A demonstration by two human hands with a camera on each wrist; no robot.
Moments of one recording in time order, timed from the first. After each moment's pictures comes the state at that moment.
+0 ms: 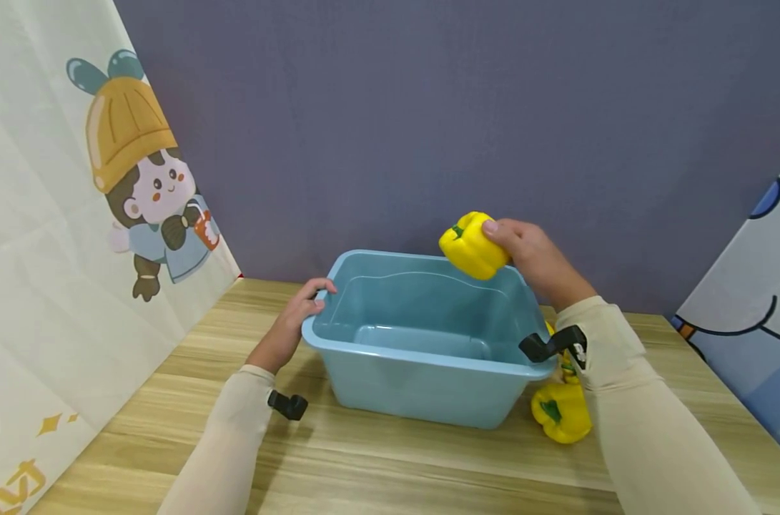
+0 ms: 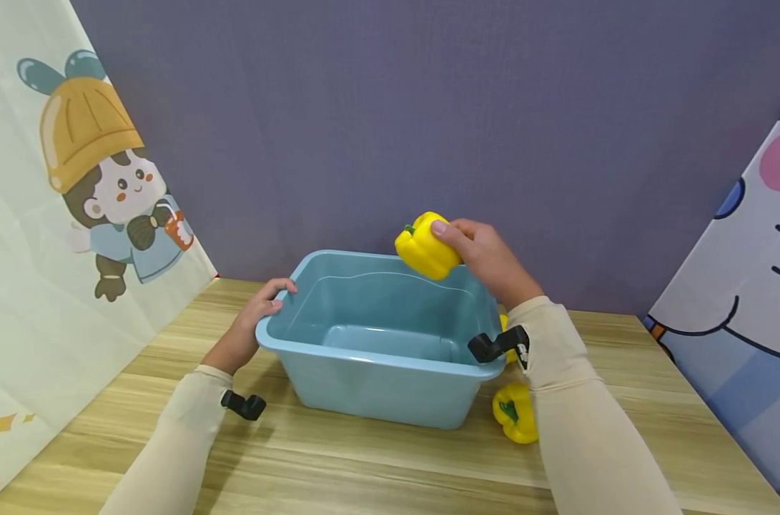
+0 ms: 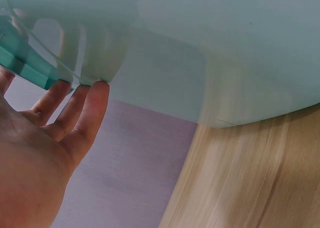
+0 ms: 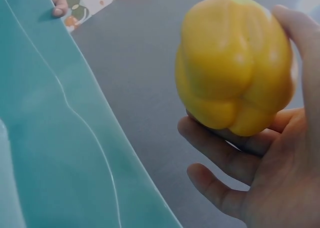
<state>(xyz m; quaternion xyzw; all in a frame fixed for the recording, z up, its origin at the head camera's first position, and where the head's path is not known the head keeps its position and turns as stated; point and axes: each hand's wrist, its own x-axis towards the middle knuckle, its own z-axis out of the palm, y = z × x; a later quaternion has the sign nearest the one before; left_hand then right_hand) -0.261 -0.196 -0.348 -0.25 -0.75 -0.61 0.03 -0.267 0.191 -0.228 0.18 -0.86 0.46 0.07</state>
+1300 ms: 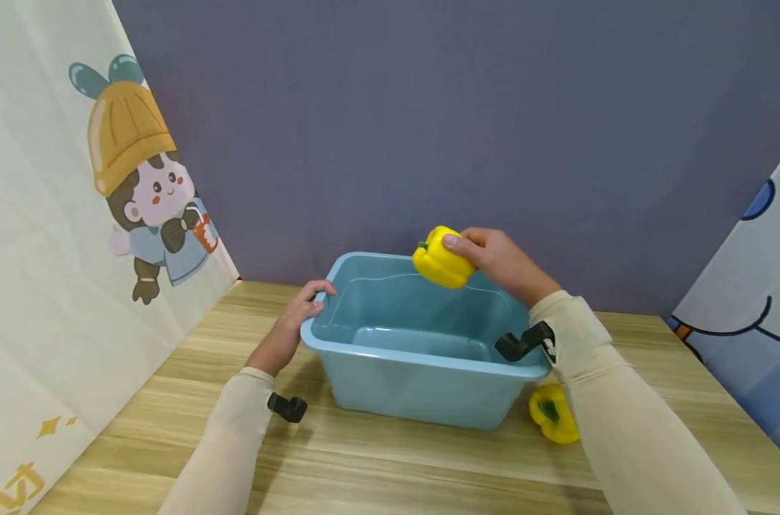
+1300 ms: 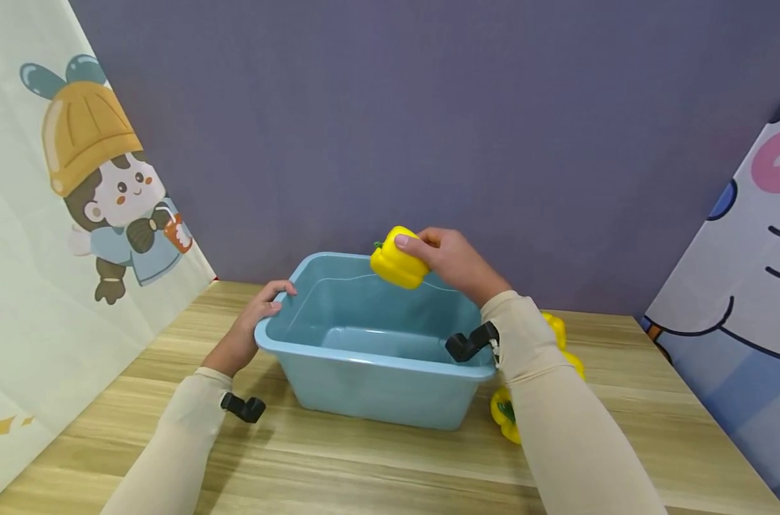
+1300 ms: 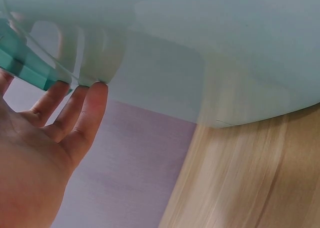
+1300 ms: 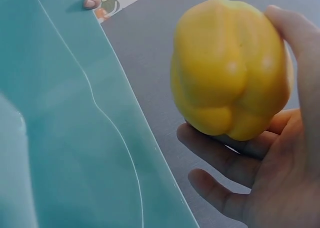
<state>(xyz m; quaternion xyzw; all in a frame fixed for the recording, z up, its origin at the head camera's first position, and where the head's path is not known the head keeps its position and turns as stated) -0.259 -0.197 -0.349 -0.25 -0.75 -0.61 0.03 -0.277 0.160 -0.234 0.20 -0.88 0.44 0.02</state>
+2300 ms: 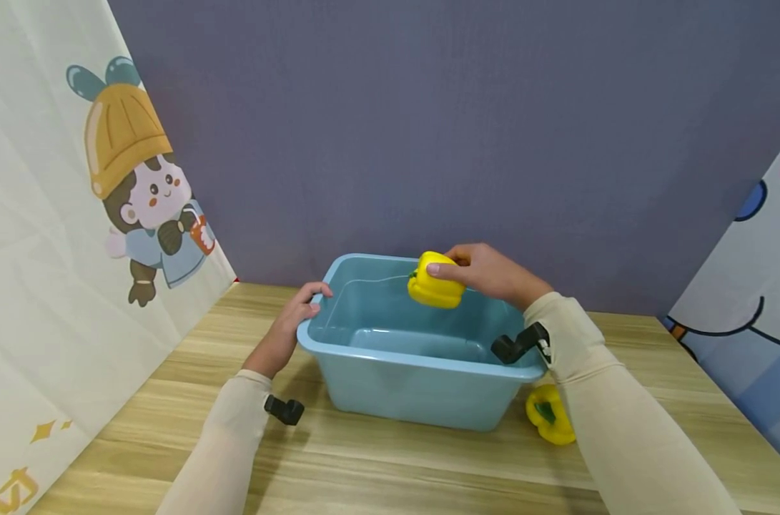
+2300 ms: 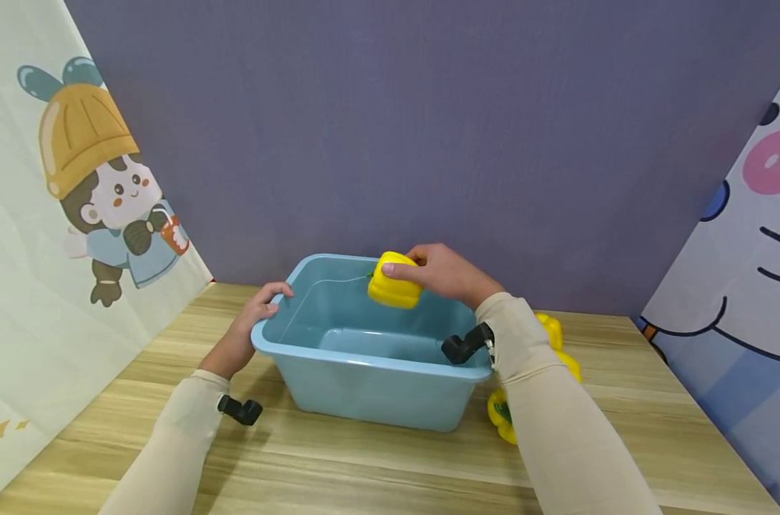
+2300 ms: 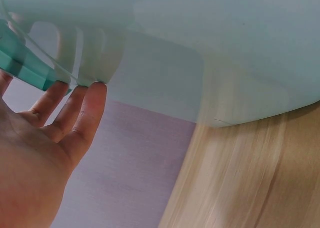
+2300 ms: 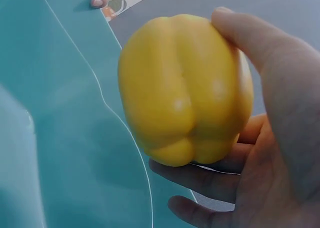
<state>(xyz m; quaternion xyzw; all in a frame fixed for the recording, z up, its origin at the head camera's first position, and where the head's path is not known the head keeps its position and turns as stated) -0.256 -0.197 -0.348 -0.26 -0.75 -0.61 0.04 -0.275 0.153 -0.237 0.18 -0.93 0.33 -0.04</state>
